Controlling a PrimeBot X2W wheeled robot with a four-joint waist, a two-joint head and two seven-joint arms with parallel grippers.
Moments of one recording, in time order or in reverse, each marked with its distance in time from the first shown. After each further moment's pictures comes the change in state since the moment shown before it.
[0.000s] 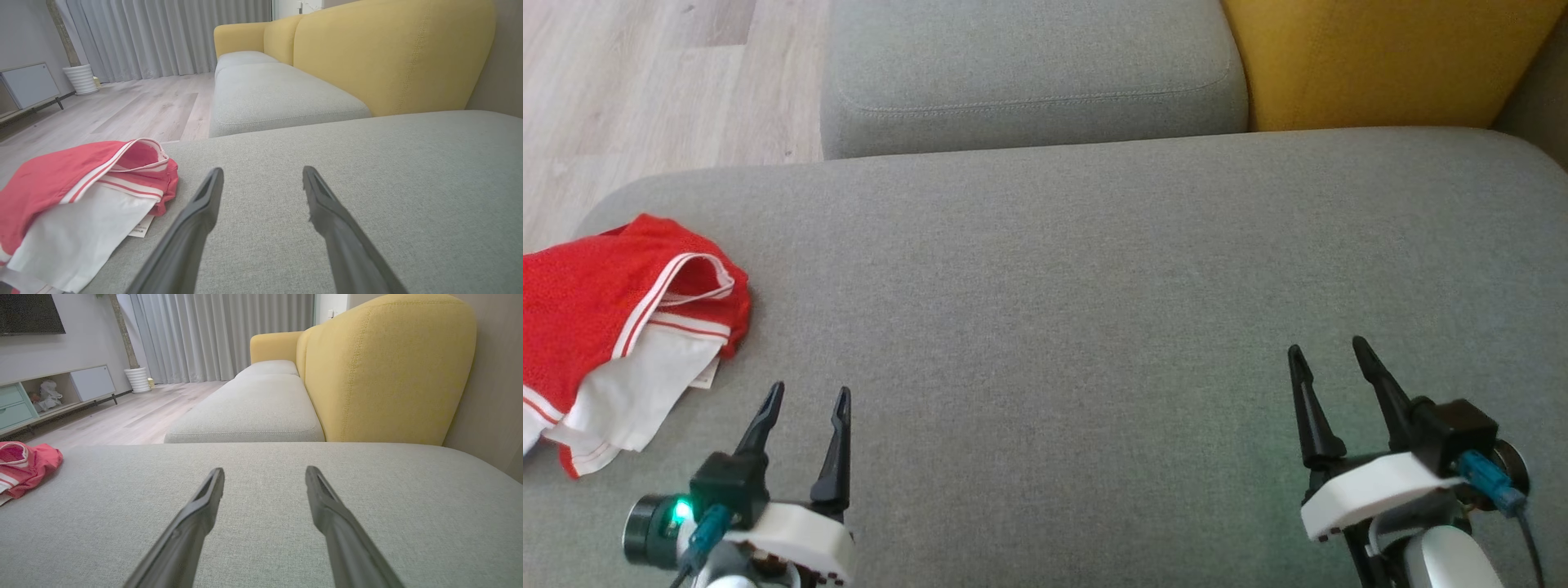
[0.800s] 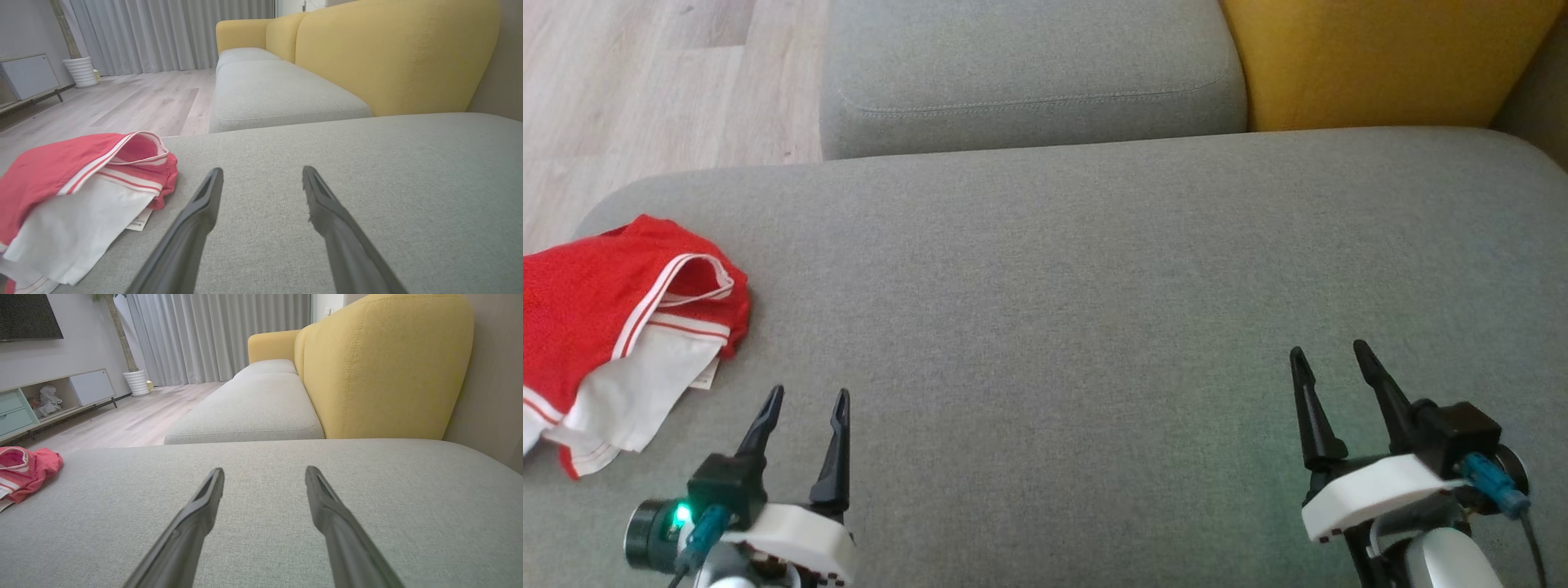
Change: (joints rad) left arm 0.000 -0.002 -0.003 0.008 -0.022 0.002 -0.001; right arm 0.001 0.000 -0.001 0.013 0.026 0.000 -0.007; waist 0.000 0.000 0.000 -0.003
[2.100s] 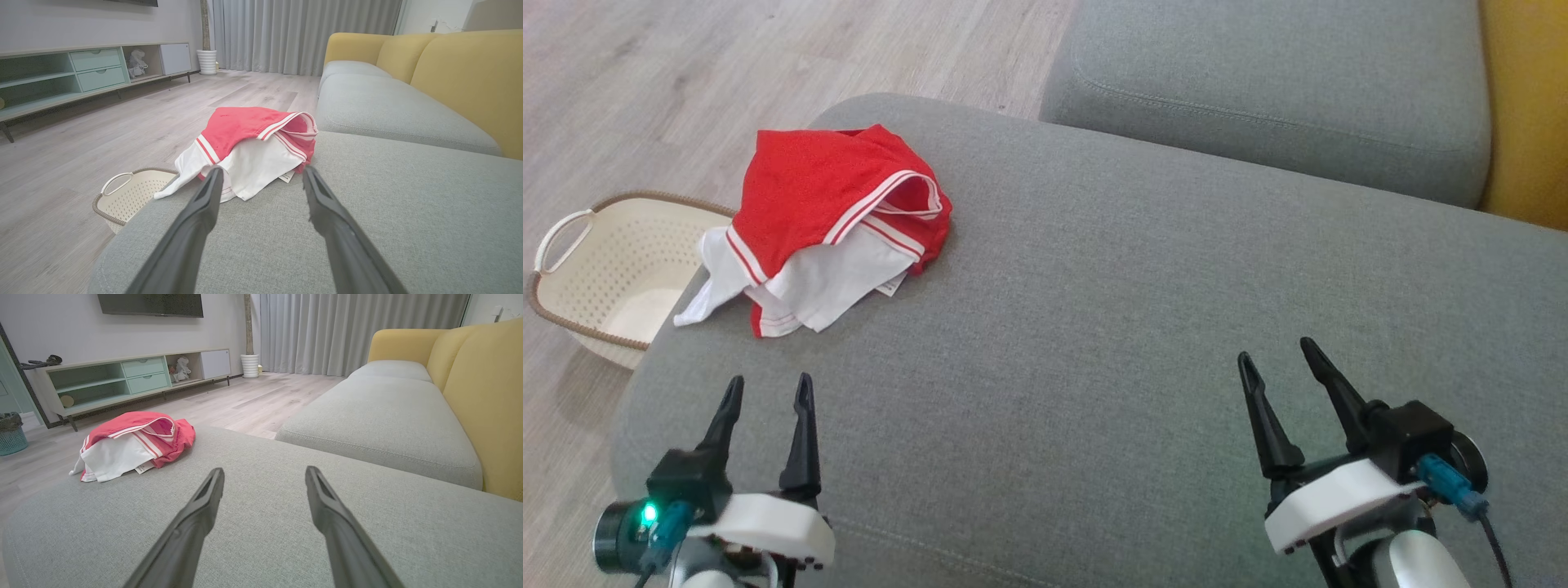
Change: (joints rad) left arm -0.001 0.009 0.042 -0.023 -0.045 0.051 -0.010; right arm 0.016 0.001 0.100 -0.075 -0.025 0.000 0.037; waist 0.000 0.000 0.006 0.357
